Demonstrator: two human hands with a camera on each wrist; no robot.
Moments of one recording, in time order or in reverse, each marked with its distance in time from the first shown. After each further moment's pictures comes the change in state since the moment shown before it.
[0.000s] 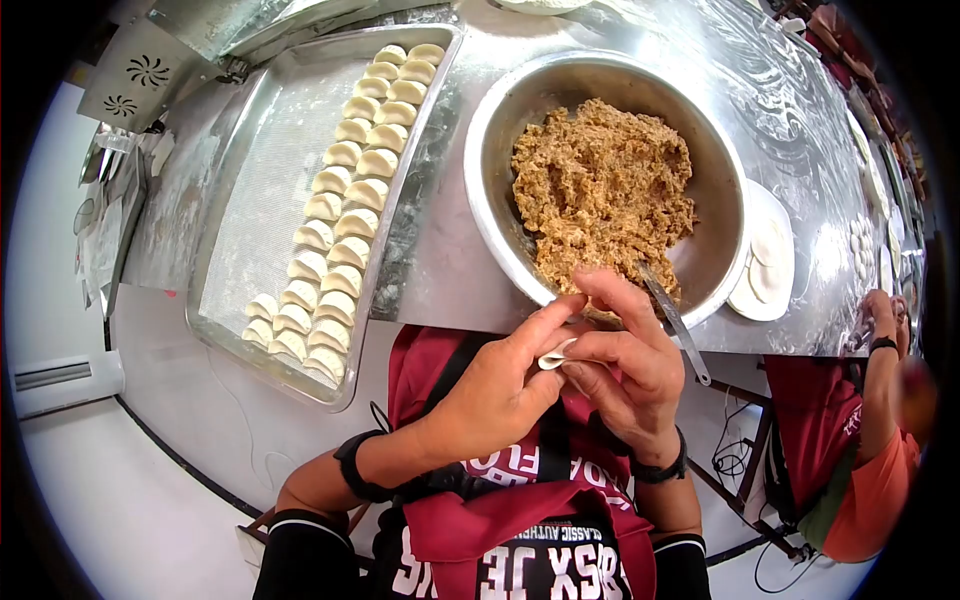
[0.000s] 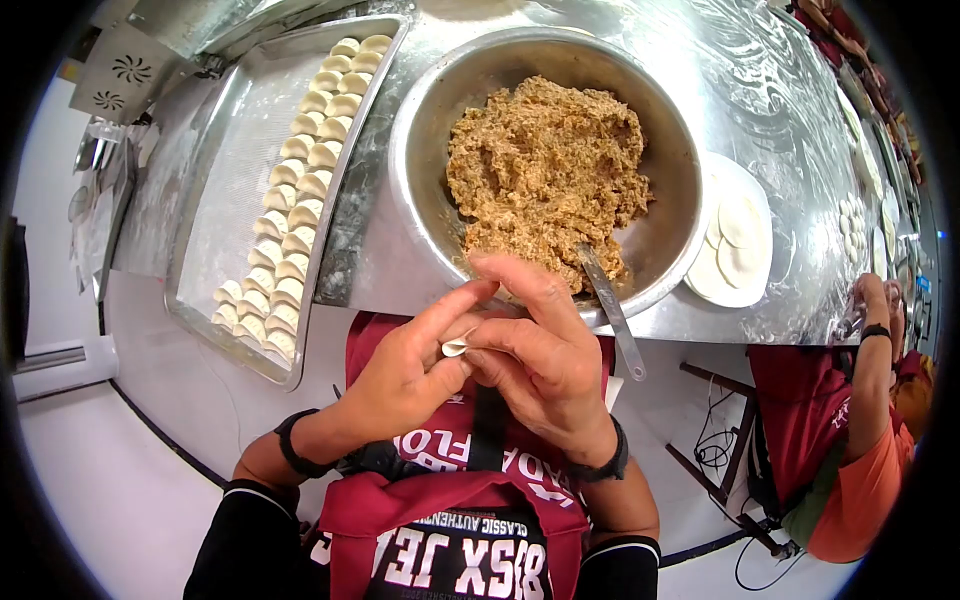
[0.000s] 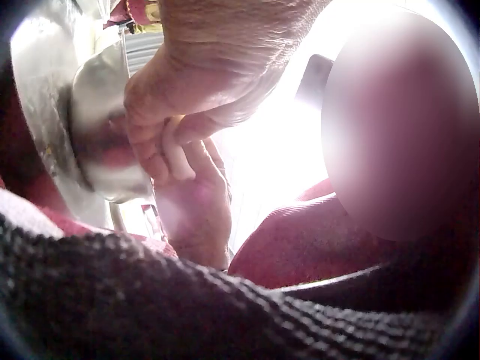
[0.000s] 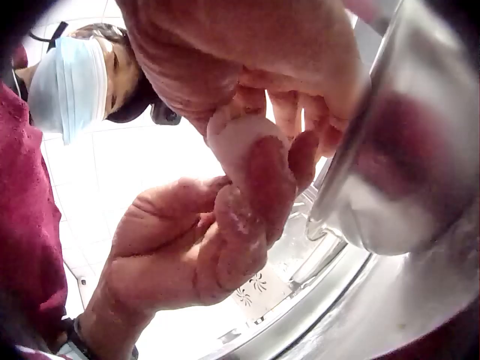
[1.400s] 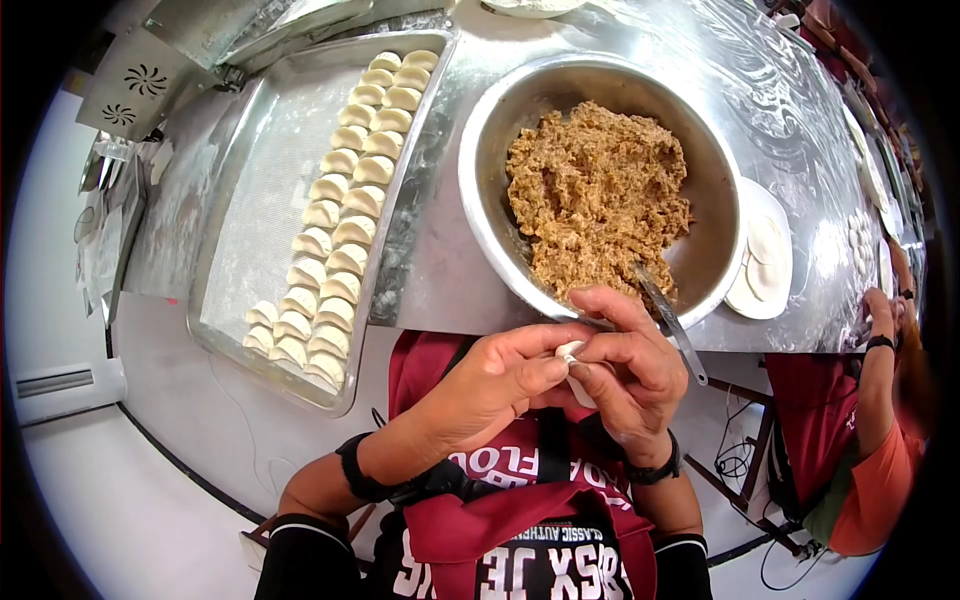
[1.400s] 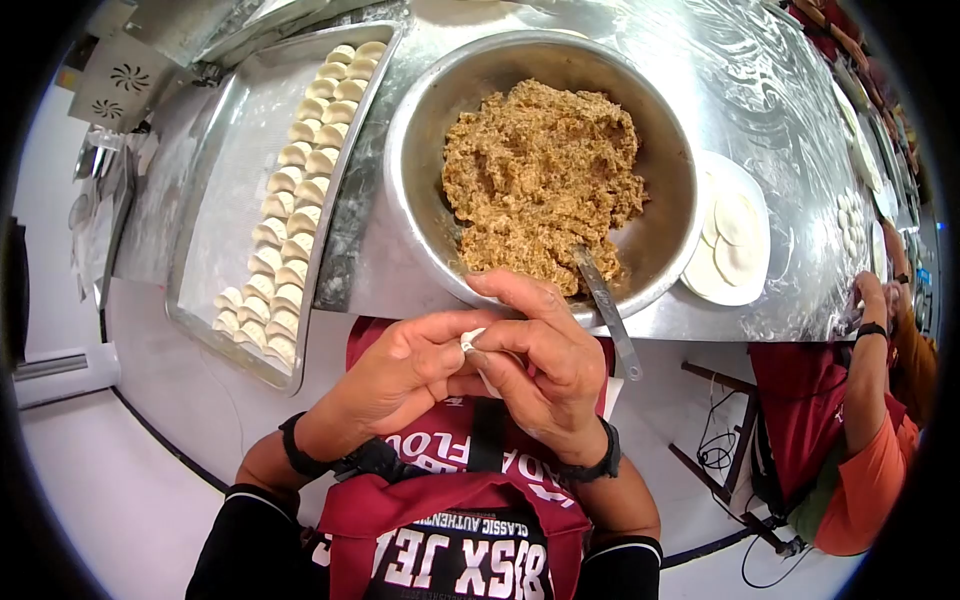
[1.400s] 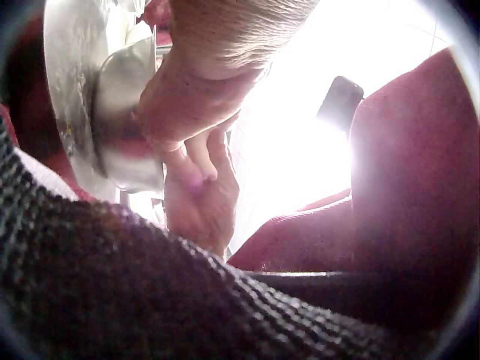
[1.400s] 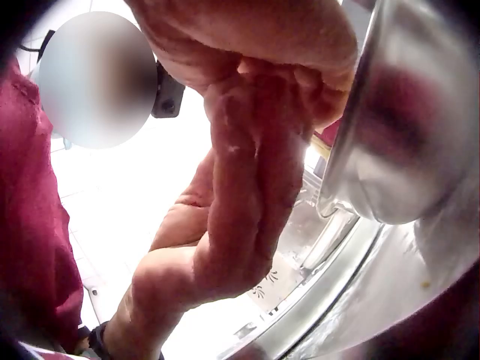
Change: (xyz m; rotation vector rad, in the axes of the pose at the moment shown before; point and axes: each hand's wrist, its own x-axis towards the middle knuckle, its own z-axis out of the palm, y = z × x) left_hand 0.000 -0.016 -0.004 -0.873 -0.143 -0.293; right_hand -0.004 0.000 0.002 0.082 0.096 0.015
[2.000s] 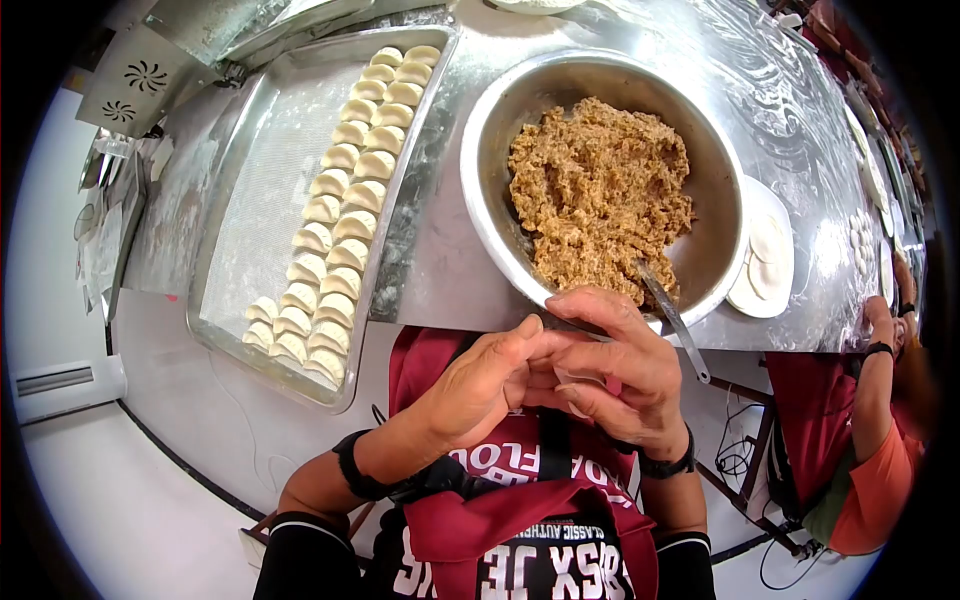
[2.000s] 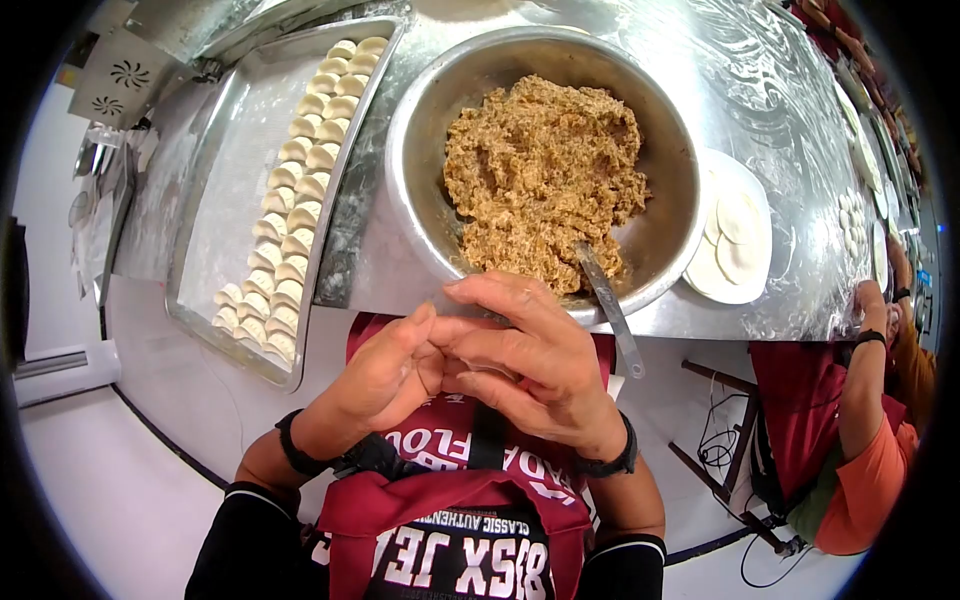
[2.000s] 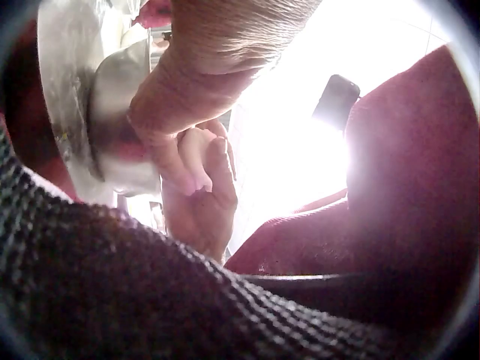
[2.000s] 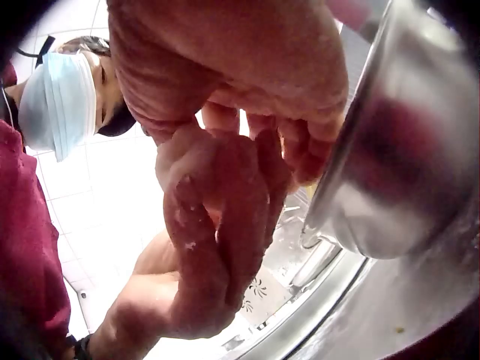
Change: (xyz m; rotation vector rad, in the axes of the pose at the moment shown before) left_hand -0.002 0.000 -0.005 0.065 -0.031 -0.006; right_hand 0.010 0.000 -0.009 0.007 -0.257 -0.072
